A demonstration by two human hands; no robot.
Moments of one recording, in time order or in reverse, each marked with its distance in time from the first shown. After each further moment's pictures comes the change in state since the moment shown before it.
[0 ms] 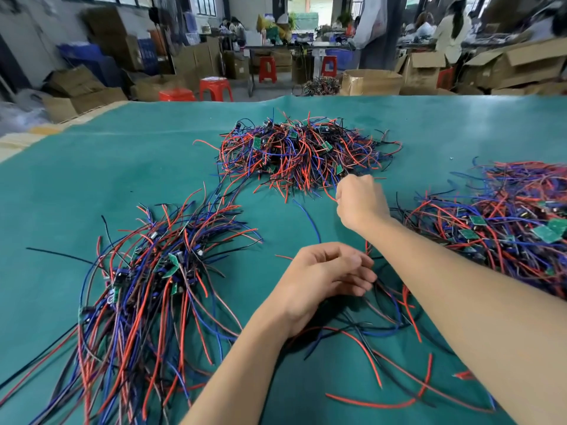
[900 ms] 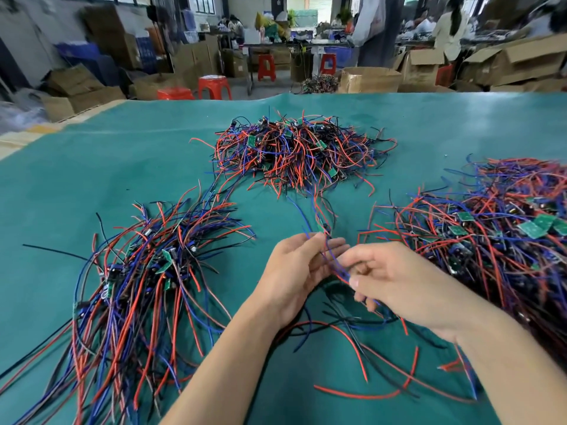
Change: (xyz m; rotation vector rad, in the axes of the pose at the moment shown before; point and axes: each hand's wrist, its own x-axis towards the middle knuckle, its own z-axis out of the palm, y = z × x) left_hand 0.007 0.003 0.002 -0.276 0.283 -0.024; right_hand -0.146 0.043 -0.061 0.898 -0.565 -0.128
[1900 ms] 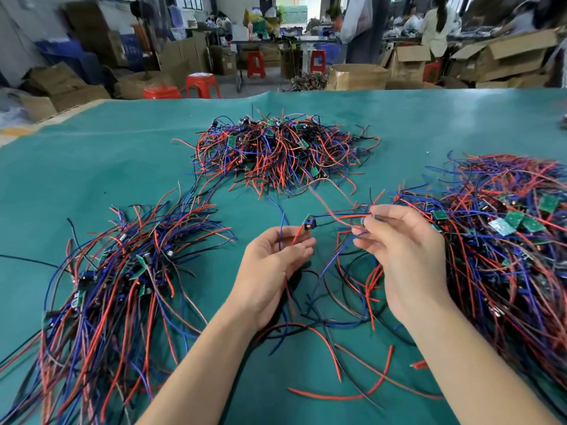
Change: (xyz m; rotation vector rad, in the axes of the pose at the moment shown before) left_hand 0.003 -0.005 -0.002 0.102 0.091 0.160; right_hand 0.022 0.015 -0.007 0.802 0.783 -0.137
